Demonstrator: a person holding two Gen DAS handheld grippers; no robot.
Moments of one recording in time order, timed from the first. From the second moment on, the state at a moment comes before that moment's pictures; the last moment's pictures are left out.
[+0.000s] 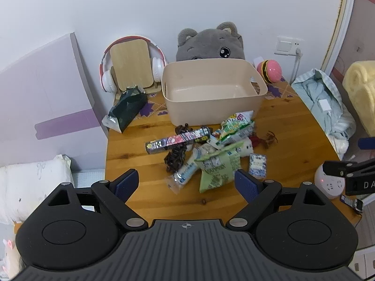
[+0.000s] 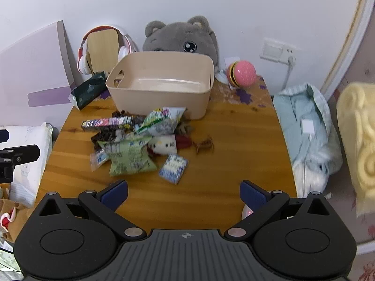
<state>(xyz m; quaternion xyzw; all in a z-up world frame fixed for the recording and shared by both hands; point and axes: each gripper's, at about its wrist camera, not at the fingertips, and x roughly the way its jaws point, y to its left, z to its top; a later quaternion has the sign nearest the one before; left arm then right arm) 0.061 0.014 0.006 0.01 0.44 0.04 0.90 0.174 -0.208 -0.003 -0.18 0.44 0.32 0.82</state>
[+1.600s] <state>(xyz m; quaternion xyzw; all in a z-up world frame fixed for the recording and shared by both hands) 0.206 0.002 -0.153 -0.11 0.51 0.04 0.85 0.294 -0.114 -0.200 -0.17 0.54 0.37 0.74</state>
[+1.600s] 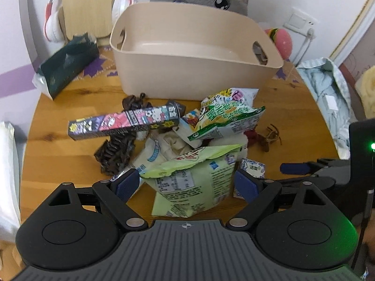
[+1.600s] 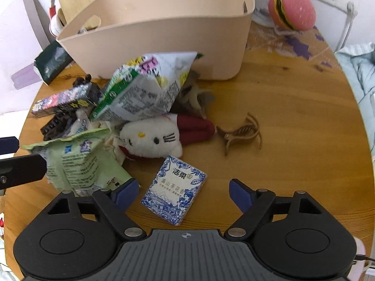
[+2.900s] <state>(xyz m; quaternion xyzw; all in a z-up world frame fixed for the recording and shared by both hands) 0.217 0.005 -0.207 -0.14 0.52 0.05 0.84 0.280 -0.117 -0.226 -0.23 0.50 0.38 0.75</state>
